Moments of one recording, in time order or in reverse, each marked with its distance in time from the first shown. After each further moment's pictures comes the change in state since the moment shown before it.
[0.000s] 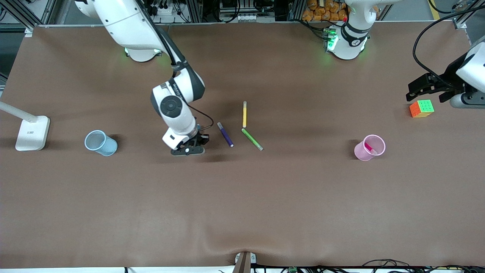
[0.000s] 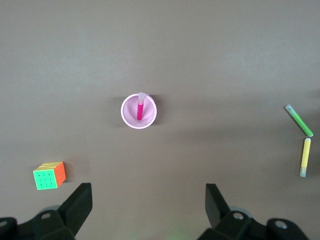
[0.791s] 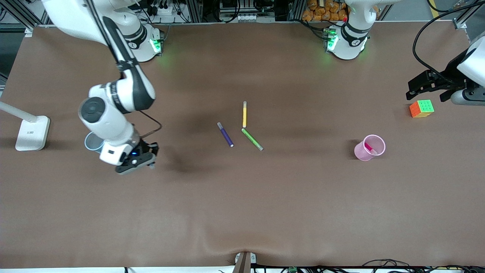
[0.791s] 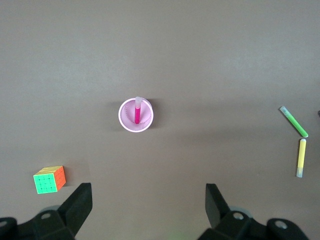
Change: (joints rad) left arm -0.002 0.000 -0.008 0.014 0.000 -0.005 0.000; right arm -0.291 -0.181 -0.003 0.017 0.000 -0.101 -0.705
